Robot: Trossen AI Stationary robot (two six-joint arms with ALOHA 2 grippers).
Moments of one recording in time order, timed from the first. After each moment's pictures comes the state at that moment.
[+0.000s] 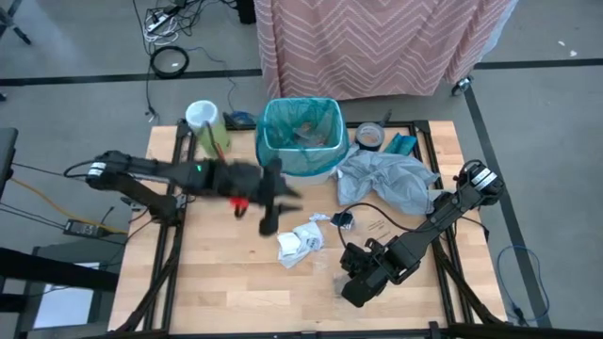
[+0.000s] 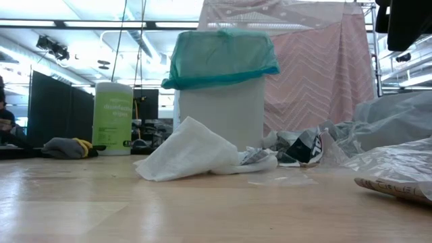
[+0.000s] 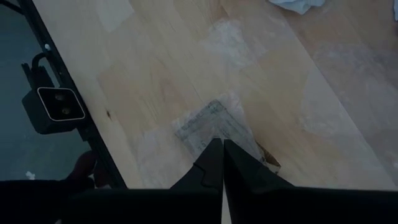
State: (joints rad) left arm -0.15 1.38 1.32 -0.38 -0.09 -0.09; right arm 0.66 1.71 1.34 -0.81 0.22 1.20
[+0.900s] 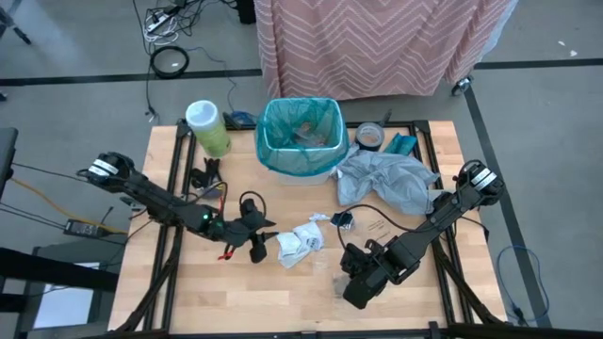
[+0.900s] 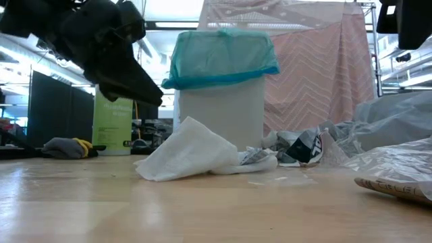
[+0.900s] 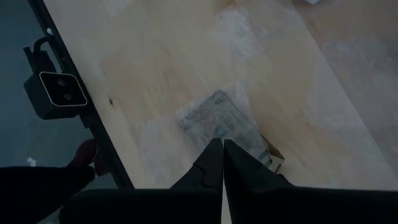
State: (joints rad) left arm -0.40 1.38 0.57 0.19 -0.50 -0.51; right arm 0.66 1.71 1.34 -0.81 0.18 1.17
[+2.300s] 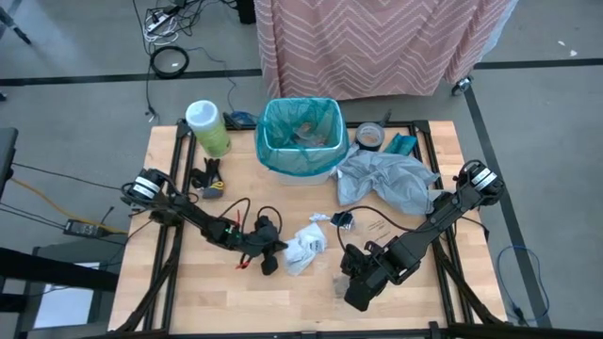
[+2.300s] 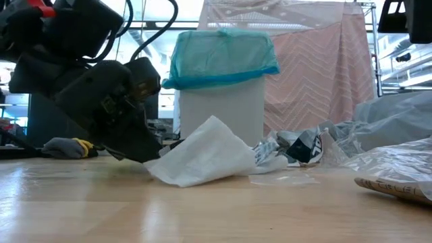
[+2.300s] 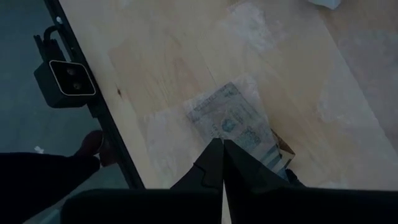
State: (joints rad) left arm -0.40 1.81 0.57 0.60 -0.35 -0.59; right arm 0.66 1.71 1.34 -0.79 0.14 1.15
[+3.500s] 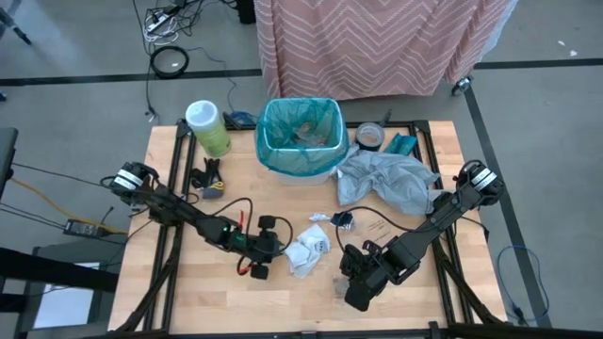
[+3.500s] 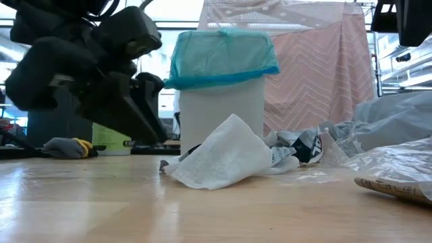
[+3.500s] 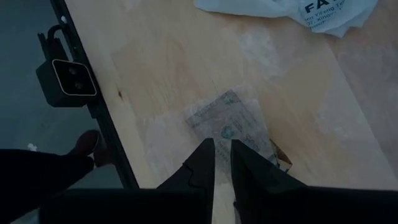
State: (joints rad) left arm -0.43 1.64 0.73 0.13 -0.32 -0.11; right arm 0.66 1.71 1.34 -0.78 0.16 1.10
